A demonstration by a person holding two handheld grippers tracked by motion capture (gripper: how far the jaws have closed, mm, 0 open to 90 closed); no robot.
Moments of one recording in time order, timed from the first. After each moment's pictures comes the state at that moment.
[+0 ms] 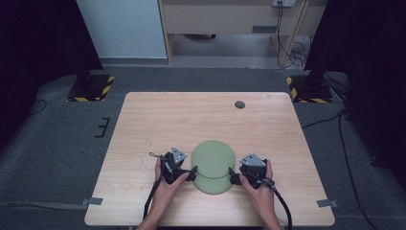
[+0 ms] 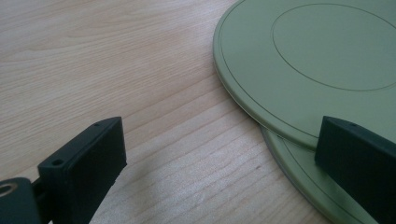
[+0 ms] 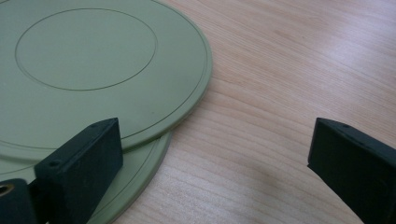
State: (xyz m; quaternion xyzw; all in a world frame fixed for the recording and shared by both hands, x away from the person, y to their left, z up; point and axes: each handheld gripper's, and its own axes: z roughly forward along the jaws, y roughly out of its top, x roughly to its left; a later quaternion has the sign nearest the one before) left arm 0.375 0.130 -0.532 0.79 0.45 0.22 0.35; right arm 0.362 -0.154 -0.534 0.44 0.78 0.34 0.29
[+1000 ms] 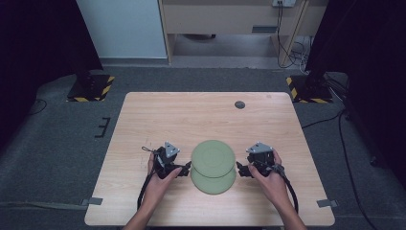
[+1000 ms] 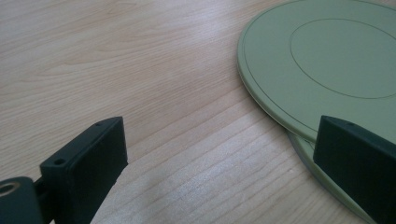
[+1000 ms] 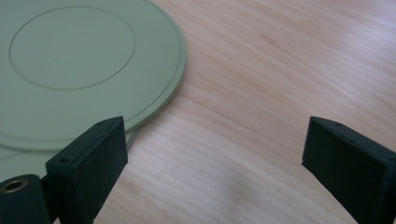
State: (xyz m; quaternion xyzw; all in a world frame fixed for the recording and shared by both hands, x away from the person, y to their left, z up) left arm 0.386 0.153 -0.517 0.80 0.44 0.21 0.36; right arm 0.389 -0.179 -0.500 0.42 0.82 0.31 0.24
